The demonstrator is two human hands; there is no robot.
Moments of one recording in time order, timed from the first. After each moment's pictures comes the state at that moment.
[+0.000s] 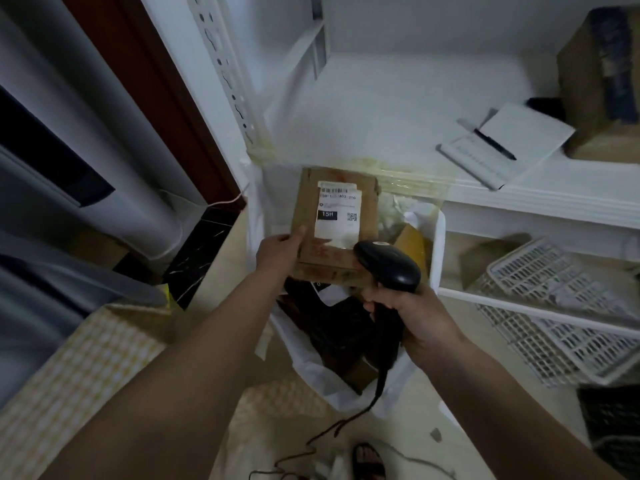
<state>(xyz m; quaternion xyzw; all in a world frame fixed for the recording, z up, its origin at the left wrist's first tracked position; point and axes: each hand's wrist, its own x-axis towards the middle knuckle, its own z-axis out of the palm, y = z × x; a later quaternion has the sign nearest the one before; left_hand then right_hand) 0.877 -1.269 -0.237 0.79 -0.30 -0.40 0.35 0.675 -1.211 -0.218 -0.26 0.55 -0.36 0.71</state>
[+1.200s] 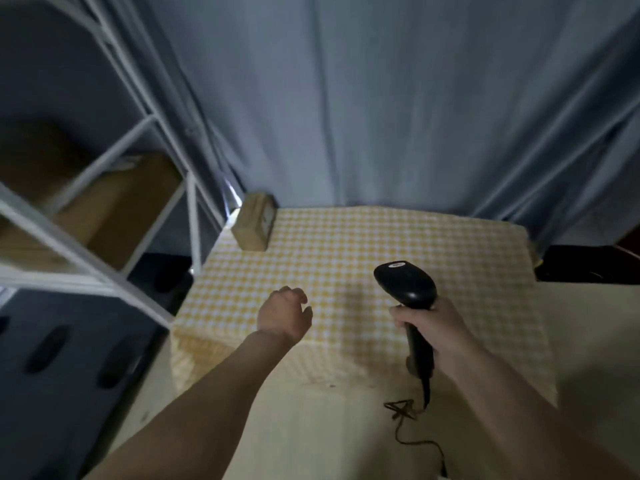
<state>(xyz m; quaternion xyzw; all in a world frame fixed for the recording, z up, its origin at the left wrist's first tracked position) 1.052 -0.462 -0.247 0.99 0.03 -0.09 0.13 1.011 -0.690 -0.202 -0.72 0.23 0.16 0.64</state>
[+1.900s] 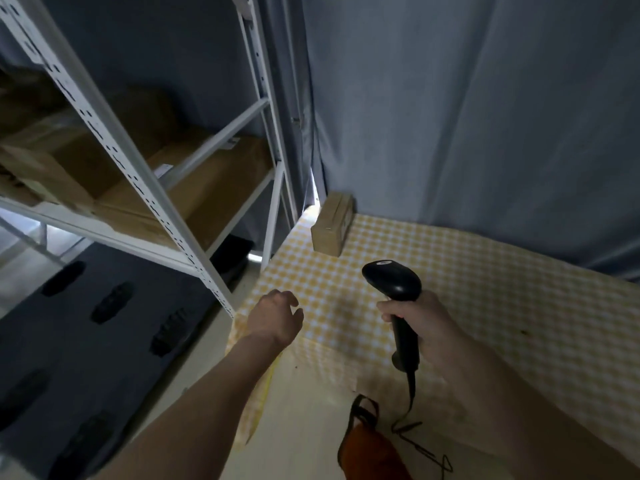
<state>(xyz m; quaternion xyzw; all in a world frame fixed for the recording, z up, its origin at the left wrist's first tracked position) 1.081 -0.251 -0.262 0.97 0.18 -0.08 0.17 1.115 -0.479 -0.219 -0.72 0.15 0.26 0.63</state>
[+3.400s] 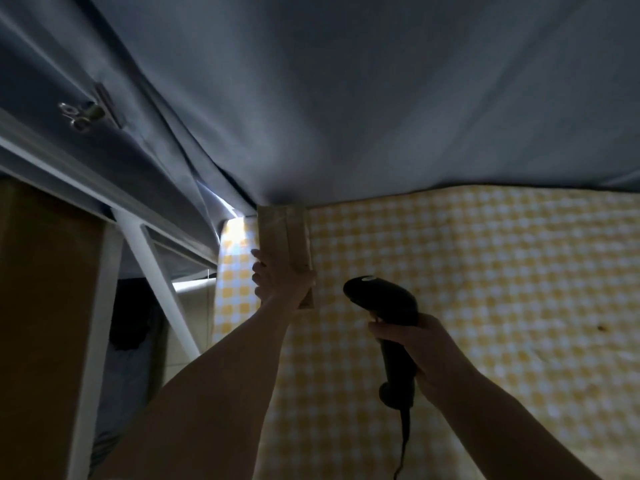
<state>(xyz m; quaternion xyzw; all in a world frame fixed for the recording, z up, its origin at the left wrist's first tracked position) 1.584 -0.206 -0.505 0.89 0.28 -0.26 0.26 1.460 -0.365 -0.384 -0.58 0.44 0.24 0.65</state>
